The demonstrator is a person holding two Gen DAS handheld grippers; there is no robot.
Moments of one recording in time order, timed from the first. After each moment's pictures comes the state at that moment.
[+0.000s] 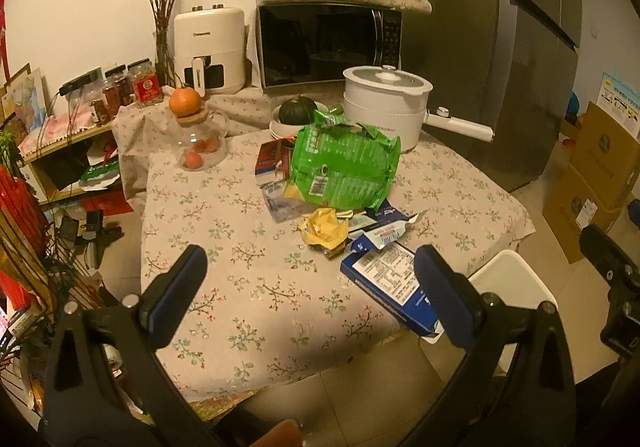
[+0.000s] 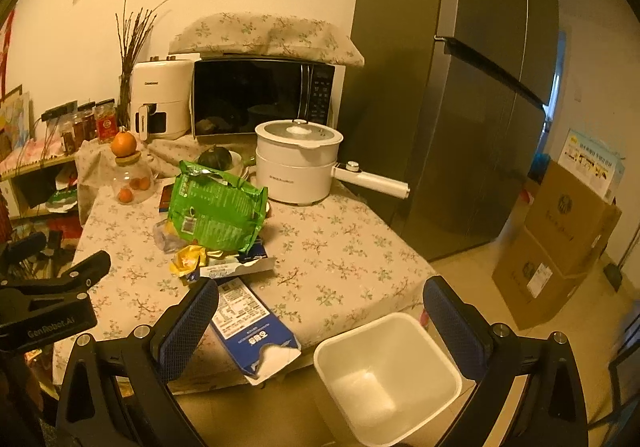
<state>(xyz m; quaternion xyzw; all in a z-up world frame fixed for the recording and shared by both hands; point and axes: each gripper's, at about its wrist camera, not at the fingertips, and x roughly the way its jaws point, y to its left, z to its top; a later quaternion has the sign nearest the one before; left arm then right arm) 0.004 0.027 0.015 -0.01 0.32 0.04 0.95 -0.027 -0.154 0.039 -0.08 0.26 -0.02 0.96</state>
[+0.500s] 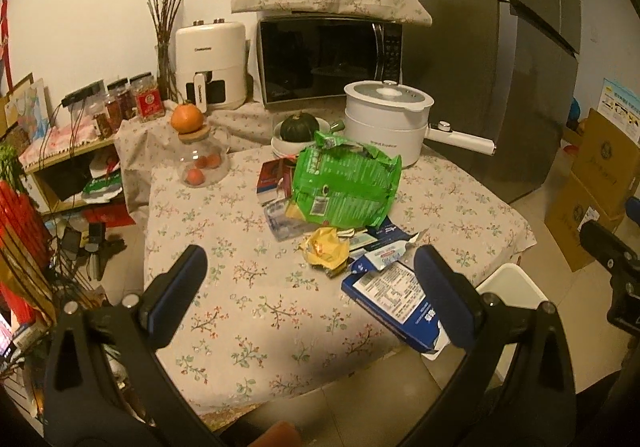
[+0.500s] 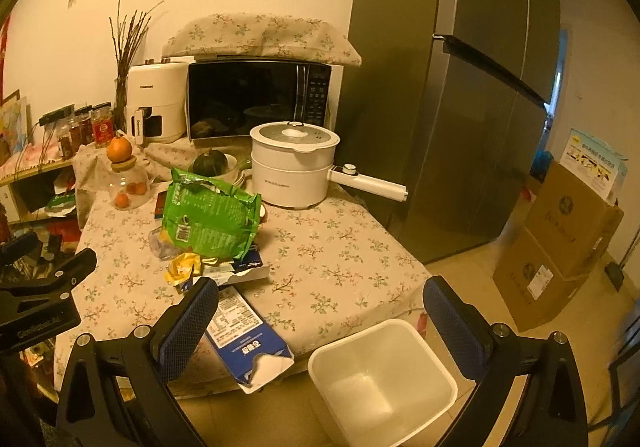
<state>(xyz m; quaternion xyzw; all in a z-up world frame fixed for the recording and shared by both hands) 0.012 0.022 0.027 0.00 0.30 0.04 0.95 -0.011 -0.168 0.047 -0.08 0.27 -0.01 0.96</state>
